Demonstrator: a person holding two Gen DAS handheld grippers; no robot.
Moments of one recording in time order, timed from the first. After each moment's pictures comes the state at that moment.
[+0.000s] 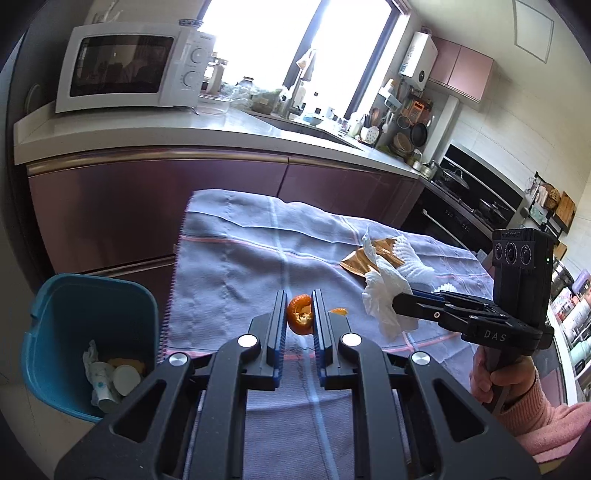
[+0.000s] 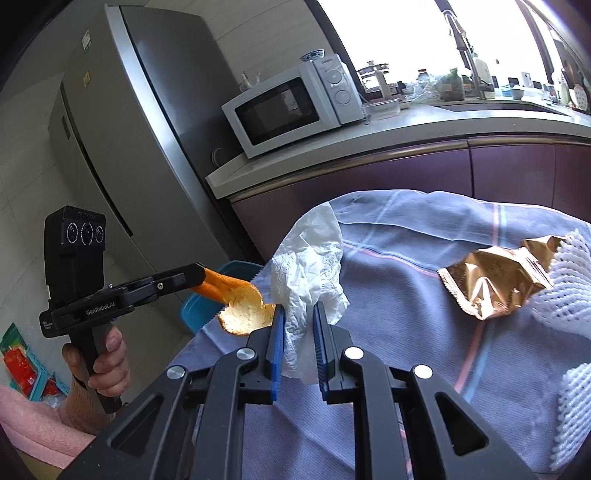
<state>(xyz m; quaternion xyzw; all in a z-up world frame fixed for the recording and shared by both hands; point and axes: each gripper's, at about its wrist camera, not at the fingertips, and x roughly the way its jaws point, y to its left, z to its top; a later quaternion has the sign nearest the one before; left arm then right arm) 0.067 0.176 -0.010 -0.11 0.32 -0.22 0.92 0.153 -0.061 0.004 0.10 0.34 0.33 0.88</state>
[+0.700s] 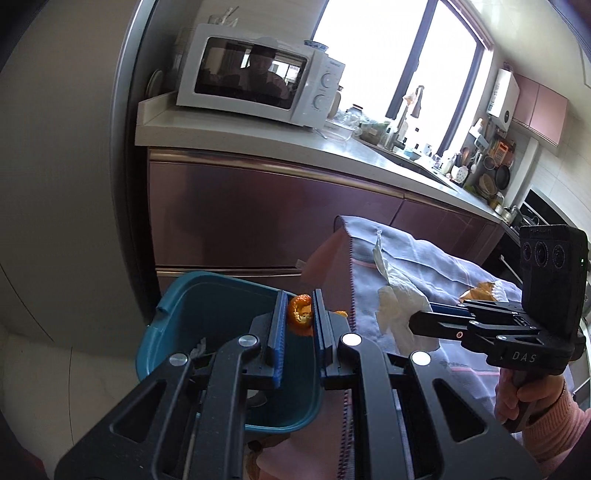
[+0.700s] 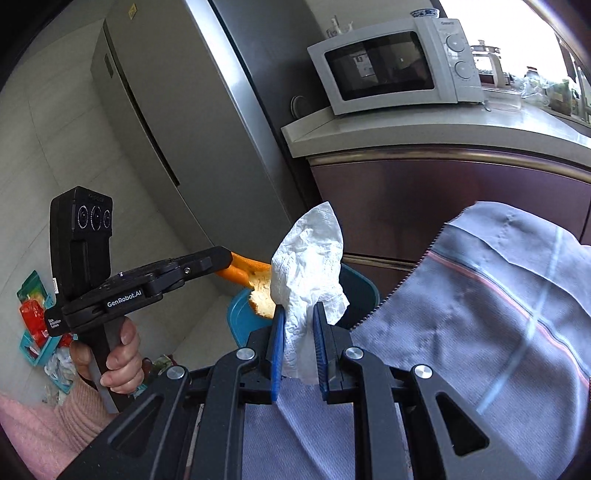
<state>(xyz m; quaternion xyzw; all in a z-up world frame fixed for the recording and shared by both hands) 0.070 0.325 -0.025 -0.14 0.31 -0.04 0.94 0.212 0.104 0.008 0.03 0.38 0.45 0.81</state>
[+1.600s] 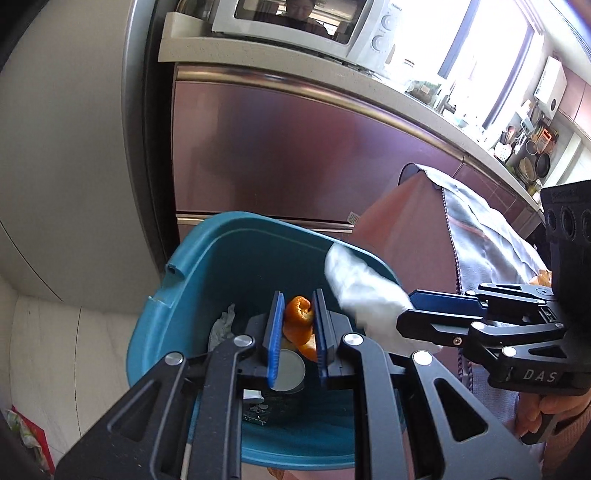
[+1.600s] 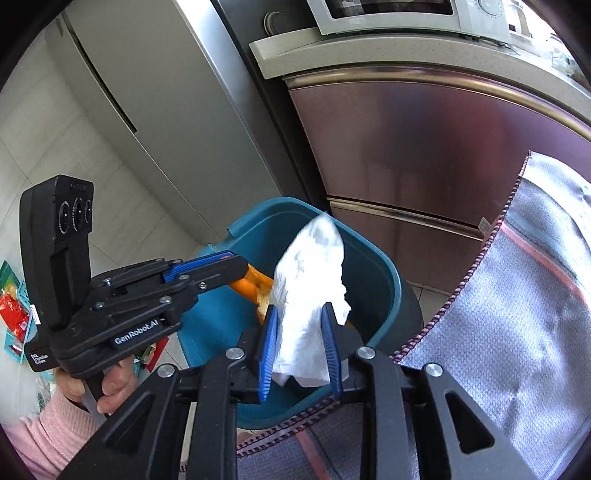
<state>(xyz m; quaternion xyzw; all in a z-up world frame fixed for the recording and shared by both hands) 0.140 0.348 -0.123 -0.16 0.40 0.01 0.90 0.263 0.178 -0.057 -0.03 0.48 0.41 0.78</state>
